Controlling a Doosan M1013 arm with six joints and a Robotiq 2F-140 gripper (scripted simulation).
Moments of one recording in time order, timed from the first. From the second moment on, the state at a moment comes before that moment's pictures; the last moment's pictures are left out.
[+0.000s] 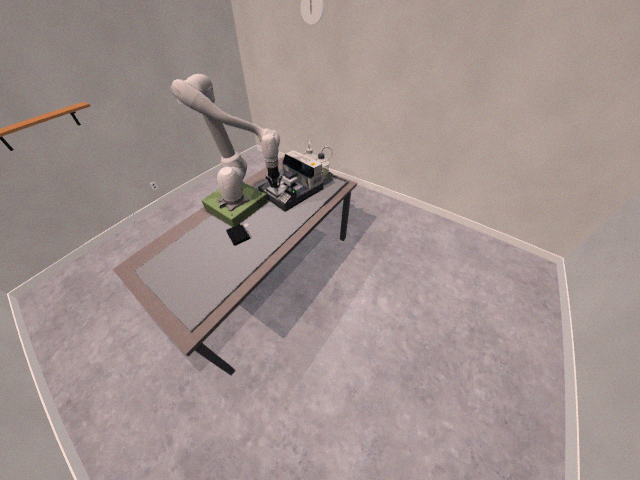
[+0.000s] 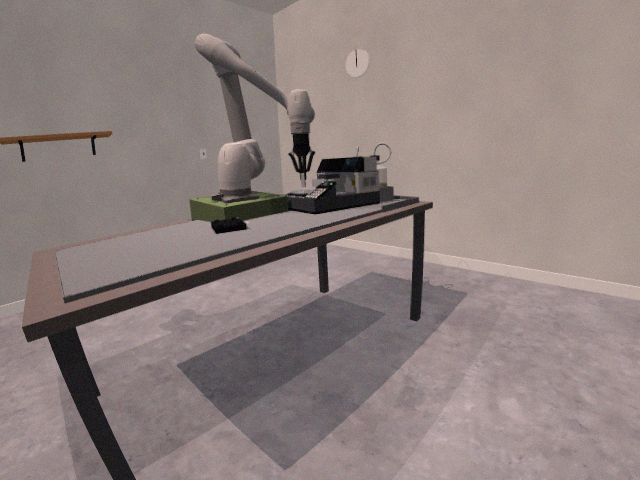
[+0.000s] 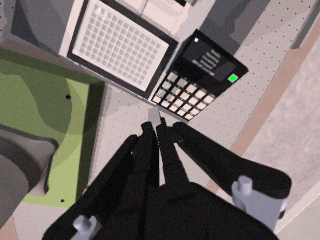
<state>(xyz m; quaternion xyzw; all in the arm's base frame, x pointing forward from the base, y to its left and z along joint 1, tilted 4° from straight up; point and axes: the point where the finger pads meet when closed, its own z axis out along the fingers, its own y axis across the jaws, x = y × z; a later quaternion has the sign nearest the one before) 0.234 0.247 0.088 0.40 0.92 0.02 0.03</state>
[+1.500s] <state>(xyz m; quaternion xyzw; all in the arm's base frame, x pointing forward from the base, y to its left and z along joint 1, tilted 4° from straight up) 0.238 0.247 0.046 0.40 0.92 0.02 0.03</state>
